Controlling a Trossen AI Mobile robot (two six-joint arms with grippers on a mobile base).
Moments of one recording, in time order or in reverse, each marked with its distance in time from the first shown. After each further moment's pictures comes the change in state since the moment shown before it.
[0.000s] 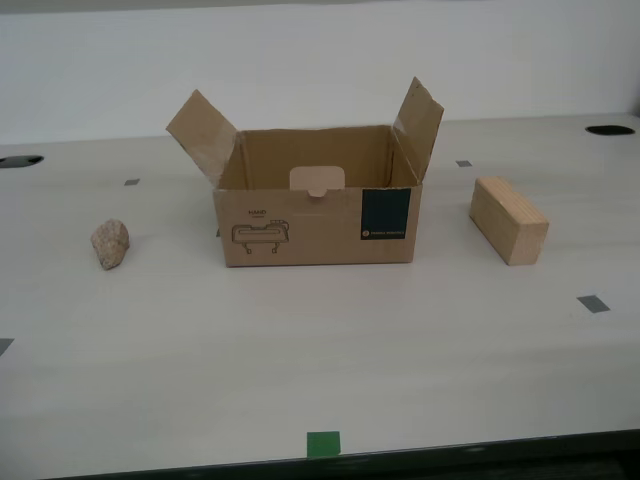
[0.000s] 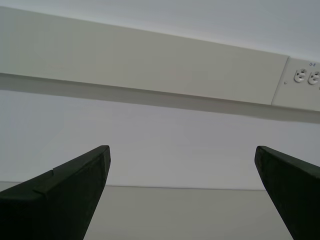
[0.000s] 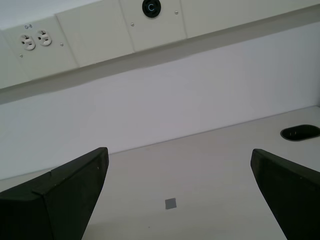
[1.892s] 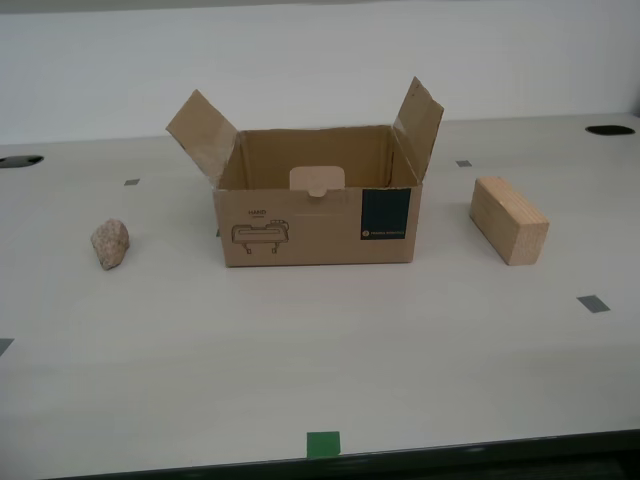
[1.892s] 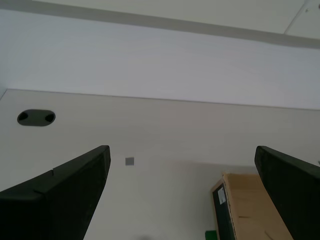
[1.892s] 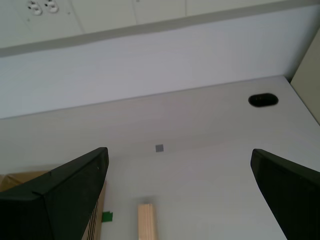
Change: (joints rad) arm 0 0.000 0.064 0.997 -1.341 -0.006 -0.103; arm 1 -0.001 0.000 0.786 -1.342 0.000 0.001
